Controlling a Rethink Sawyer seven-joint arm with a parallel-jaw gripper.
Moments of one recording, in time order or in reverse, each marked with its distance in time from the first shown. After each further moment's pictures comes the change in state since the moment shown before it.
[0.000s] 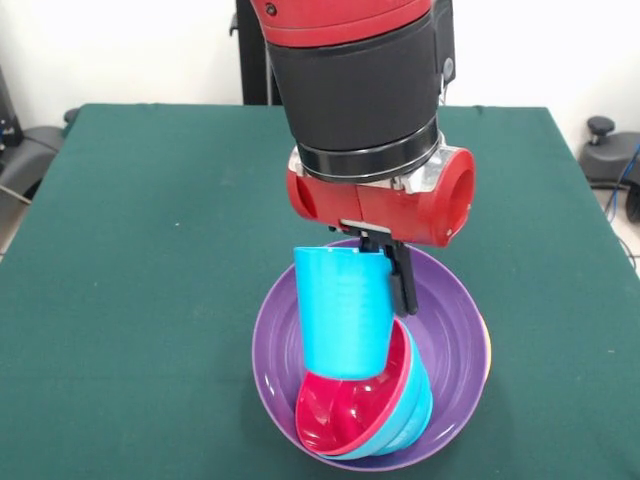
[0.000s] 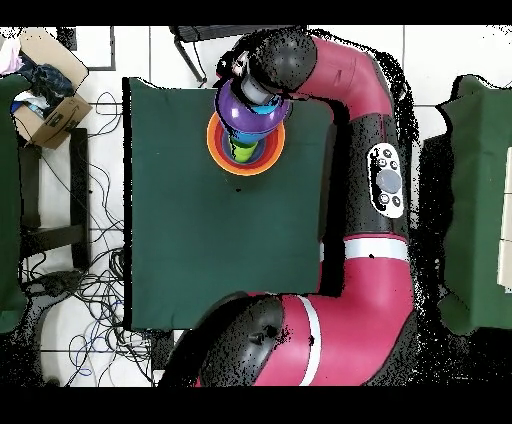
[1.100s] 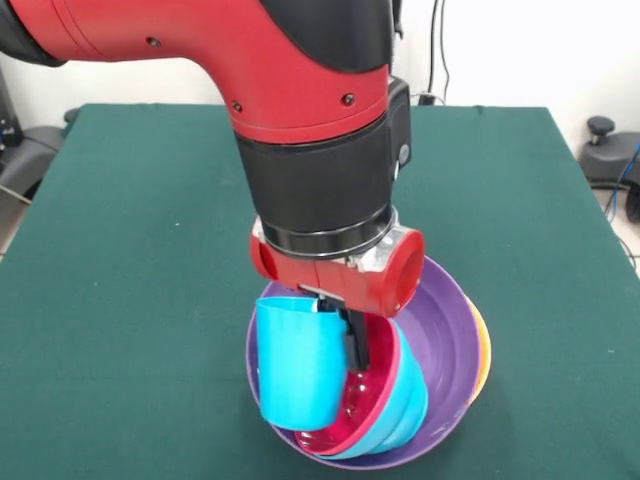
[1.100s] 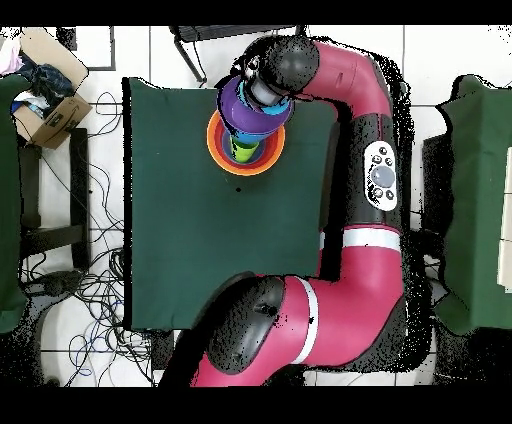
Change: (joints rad) arm 0.001 0.101 0.000 -0.115 -0.074 0.011 0.000
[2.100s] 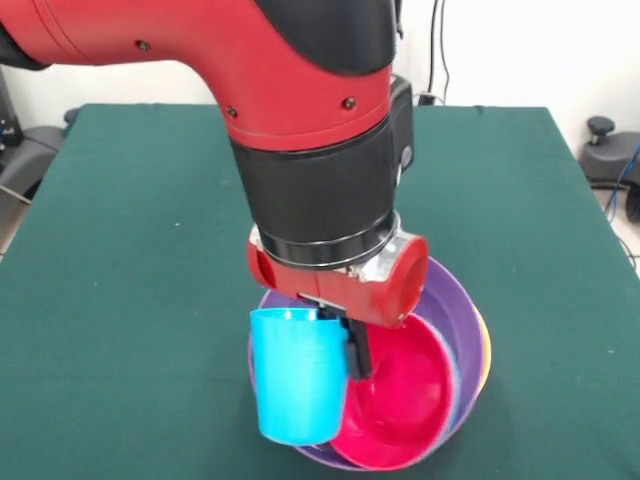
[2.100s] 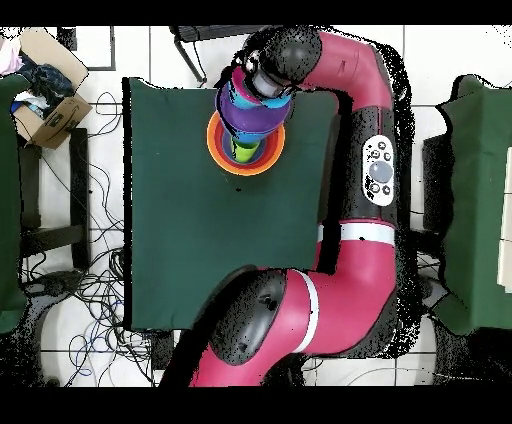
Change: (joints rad) arm -0.002 0.041 0.055 -0.102 -0.062 0.083 0.000
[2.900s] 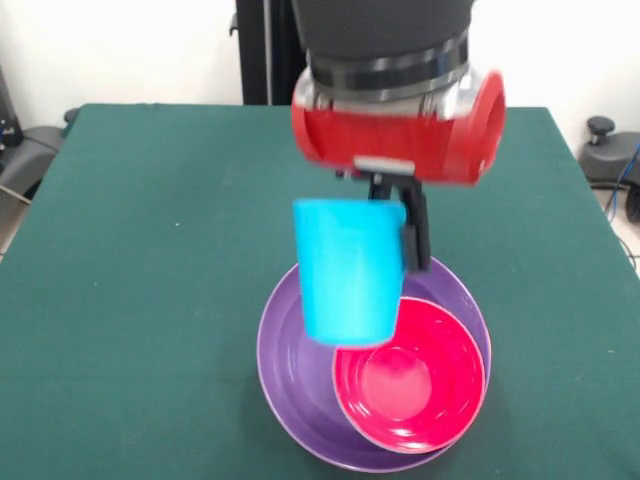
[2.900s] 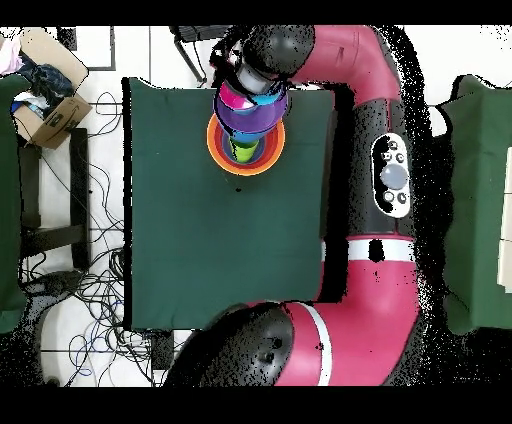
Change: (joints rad) arm -0.016 -0.182 0.048 0.156 0.003 0.019 0.000
